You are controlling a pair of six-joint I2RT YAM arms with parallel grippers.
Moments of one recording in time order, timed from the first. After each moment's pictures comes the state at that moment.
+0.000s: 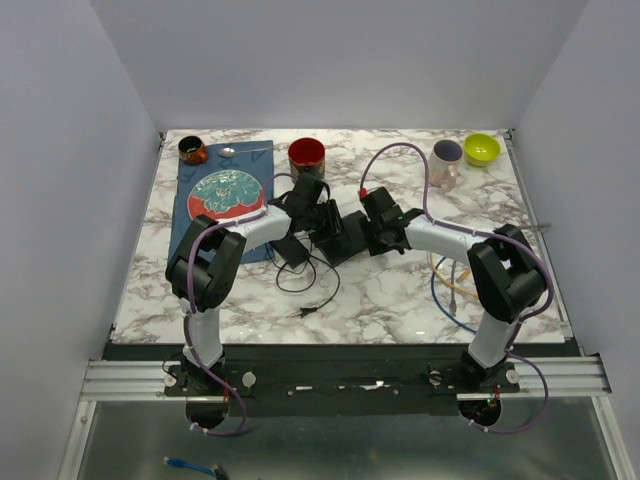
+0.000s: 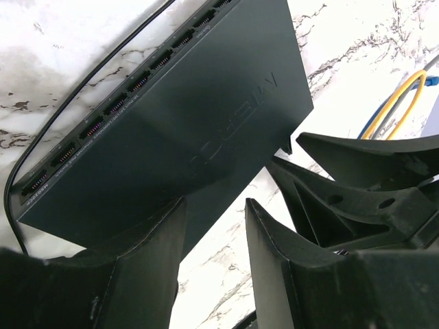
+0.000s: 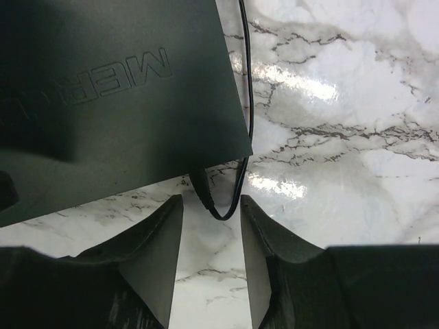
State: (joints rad) left arm -0.56 1.92 1.24 -0.21 0.35 -0.81; right arm 0.60 1.79 1.10 -0.37 0.22 0.18
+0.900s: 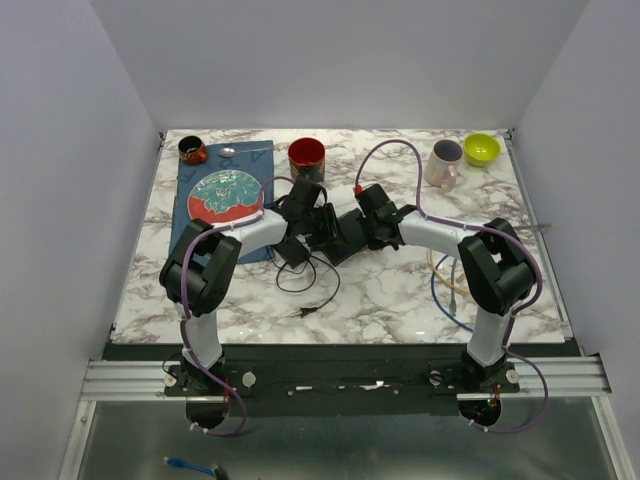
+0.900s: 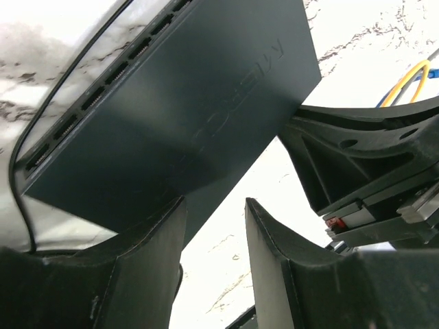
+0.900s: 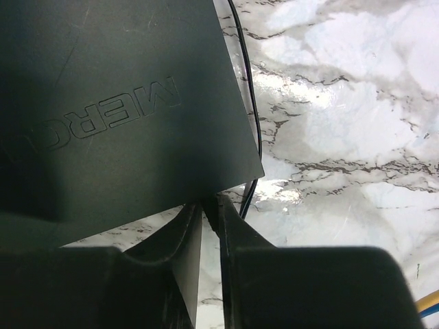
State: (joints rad) left arm -0.56 1.88 1.18 -0.19 0.35 -0.82; right arm 0.60 1.86 1.17 -0.35 0.24 0.17
